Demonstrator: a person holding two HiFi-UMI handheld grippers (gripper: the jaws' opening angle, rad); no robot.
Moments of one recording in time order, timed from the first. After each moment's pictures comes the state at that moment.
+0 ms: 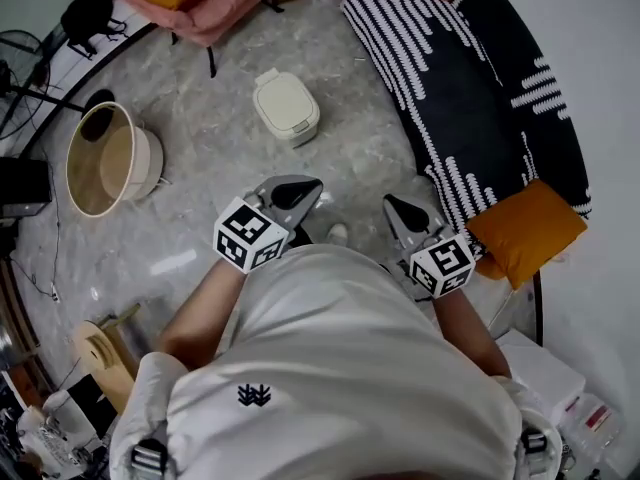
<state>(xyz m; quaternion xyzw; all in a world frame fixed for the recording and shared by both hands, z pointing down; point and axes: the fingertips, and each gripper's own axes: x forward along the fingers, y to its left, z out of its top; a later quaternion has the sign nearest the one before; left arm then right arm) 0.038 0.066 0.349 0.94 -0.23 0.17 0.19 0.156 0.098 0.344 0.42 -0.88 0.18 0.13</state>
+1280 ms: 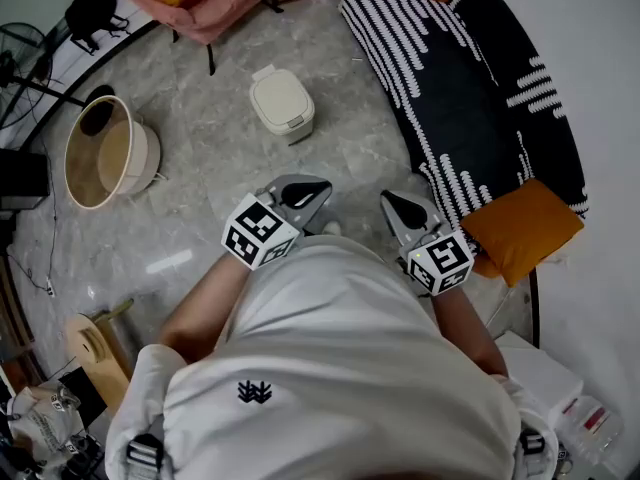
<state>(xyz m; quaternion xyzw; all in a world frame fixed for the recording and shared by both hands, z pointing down) 0.075 0.104 0.356 0.95 -0.21 0.19 0.16 0.169 0.124 0.336 0.41 -0.89 0.16 0.12</state>
